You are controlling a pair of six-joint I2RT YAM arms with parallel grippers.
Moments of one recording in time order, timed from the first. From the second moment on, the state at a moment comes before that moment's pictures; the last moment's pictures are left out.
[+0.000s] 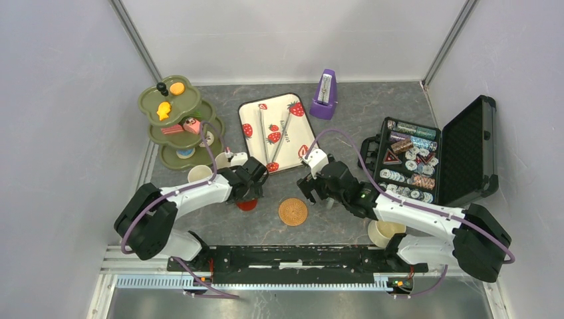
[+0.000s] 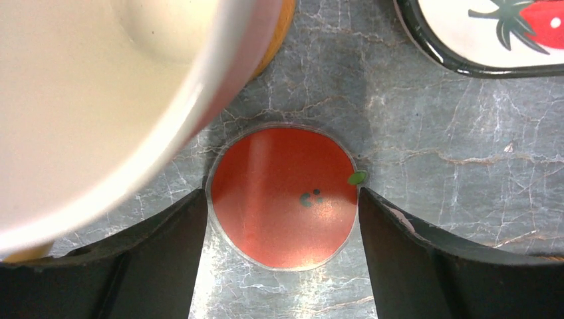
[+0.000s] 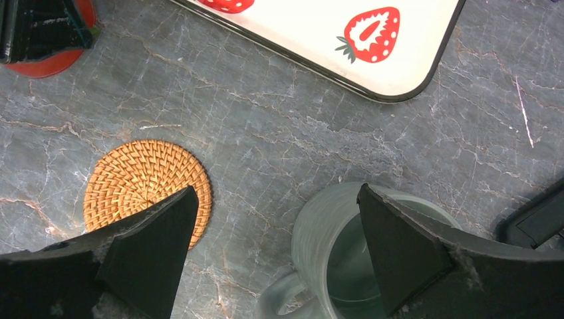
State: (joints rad) left arm -0.70 1.41 0.70 -0.54 -0.41 -0.86; right arm 0.92 1.19 0.62 -0.04 0.23 0.03
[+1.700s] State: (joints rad) left arm -0.70 0.92 0.88 -0.53 0.02 -0.46; right arm 0.81 1.02 0.84 -0.60 0.64 0.48
